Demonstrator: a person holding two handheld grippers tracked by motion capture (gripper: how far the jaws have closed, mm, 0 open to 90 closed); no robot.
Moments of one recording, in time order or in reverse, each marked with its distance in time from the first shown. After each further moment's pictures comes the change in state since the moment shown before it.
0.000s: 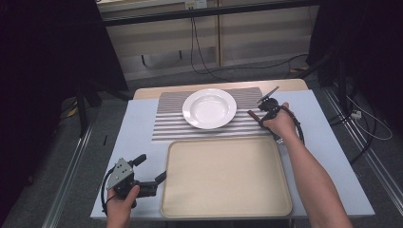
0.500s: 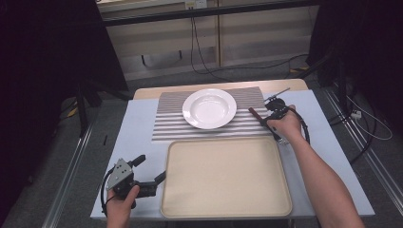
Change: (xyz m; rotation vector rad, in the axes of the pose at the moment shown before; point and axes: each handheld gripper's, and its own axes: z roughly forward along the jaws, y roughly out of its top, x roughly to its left) left arm 0.000 -0.001 -0.002 0.005 0.014 -0.004; right arm -0.013 -0.015 -0.005 -0.137 0.088 0.080
